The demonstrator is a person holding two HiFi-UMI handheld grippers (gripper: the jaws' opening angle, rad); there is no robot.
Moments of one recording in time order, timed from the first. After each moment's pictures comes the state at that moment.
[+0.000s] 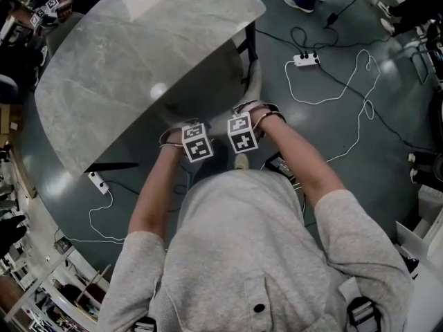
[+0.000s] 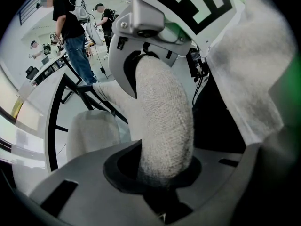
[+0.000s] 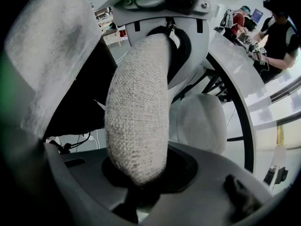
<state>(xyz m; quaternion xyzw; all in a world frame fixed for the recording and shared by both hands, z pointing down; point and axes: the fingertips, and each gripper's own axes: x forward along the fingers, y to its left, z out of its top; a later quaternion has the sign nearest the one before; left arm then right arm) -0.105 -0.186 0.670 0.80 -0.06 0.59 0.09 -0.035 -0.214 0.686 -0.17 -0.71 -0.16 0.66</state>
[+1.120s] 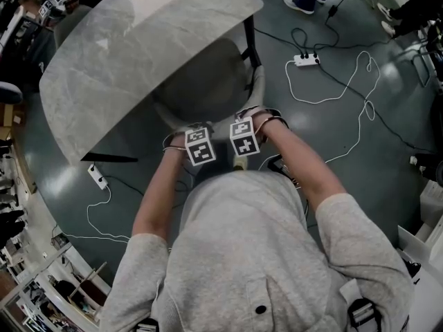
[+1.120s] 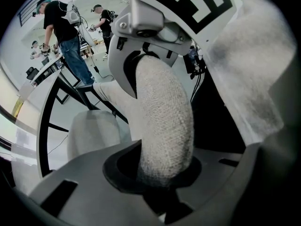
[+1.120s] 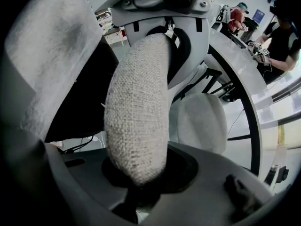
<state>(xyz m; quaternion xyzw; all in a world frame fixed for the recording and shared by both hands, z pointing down) -0.078 -0.127 0.669 0.80 -0.06 0.59 0.09 -0.008 -0.153 0.686 -0.18 -0.71 -0.15 0.66</state>
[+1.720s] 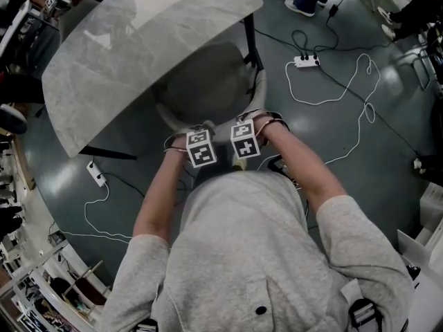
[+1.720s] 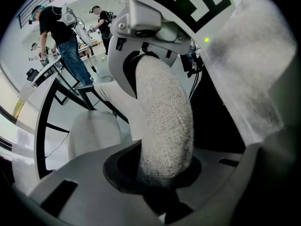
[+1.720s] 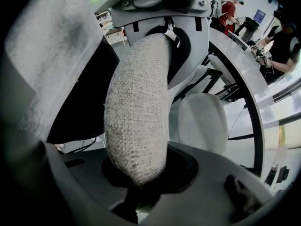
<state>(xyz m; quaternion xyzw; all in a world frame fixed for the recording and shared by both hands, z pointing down) -0.063 -0.095 0.670 0.80 -0.06 0.59 0.09 0.007 -0.122 0.686 -0.18 -0.71 -0.15 0.67</state>
